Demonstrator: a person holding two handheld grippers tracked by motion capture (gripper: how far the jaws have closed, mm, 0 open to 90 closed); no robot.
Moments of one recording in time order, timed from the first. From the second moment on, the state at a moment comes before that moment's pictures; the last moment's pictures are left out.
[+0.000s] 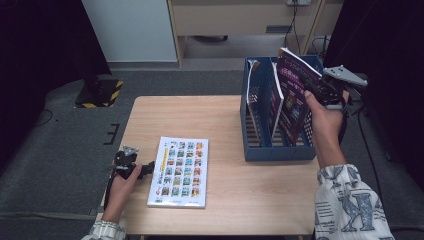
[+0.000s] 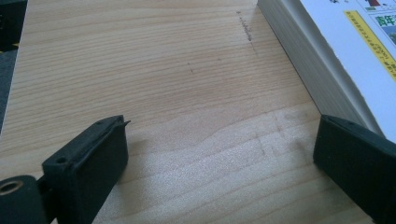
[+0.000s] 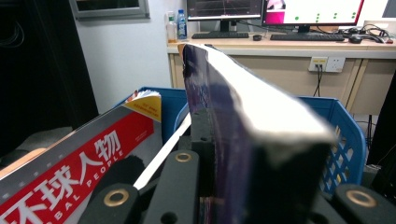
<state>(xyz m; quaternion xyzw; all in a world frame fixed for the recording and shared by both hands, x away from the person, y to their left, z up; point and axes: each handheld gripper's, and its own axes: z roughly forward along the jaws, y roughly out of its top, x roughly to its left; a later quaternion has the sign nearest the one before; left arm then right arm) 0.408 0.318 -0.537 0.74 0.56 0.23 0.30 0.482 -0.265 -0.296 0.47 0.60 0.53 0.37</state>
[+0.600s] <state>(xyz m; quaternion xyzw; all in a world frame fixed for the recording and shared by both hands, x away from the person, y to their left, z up) 0.409 0.318 -0.537 0.74 0.56 0.23 0.30 0.500 -0.260 -0.306 0.47 0.60 0.53 0.37</state>
